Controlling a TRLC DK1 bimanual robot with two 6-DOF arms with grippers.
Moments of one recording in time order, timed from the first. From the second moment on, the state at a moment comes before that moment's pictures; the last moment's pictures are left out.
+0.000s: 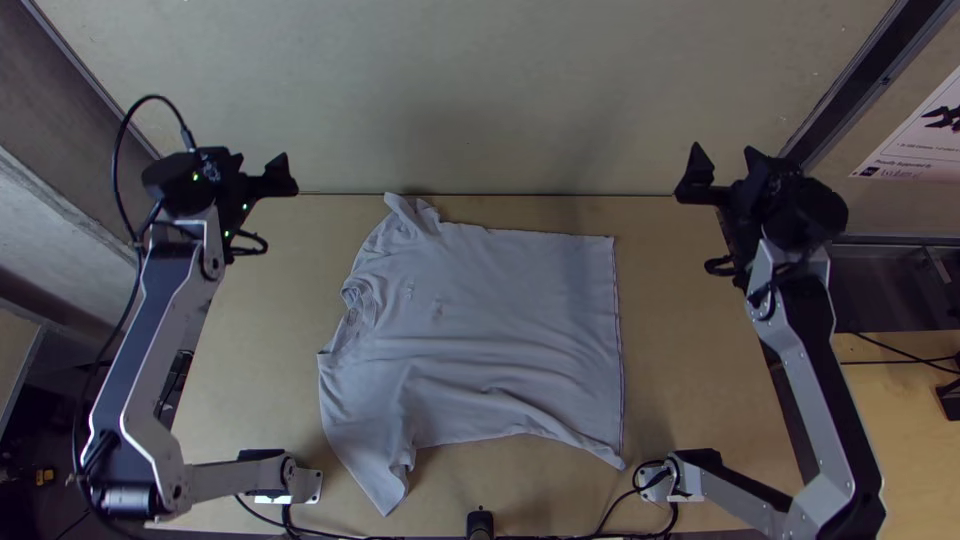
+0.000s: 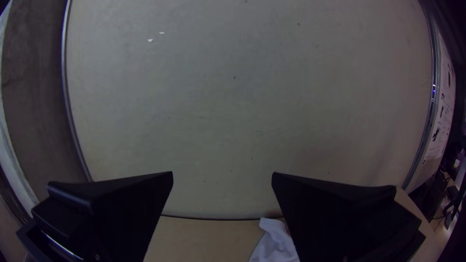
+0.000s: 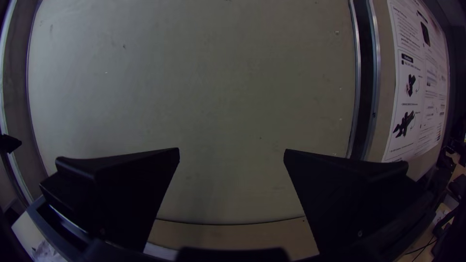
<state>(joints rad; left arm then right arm) 0.06 1.34 1.39 -0.13 0.02 -0.01 0.09 1.20 1.28 -0.04 0.09 0.03</state>
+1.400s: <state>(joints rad) -0.09 2.15 1.98 -0.59 0.02 -0.05 0.08 1.61 1.58 -0.60 0.03 0.31</state>
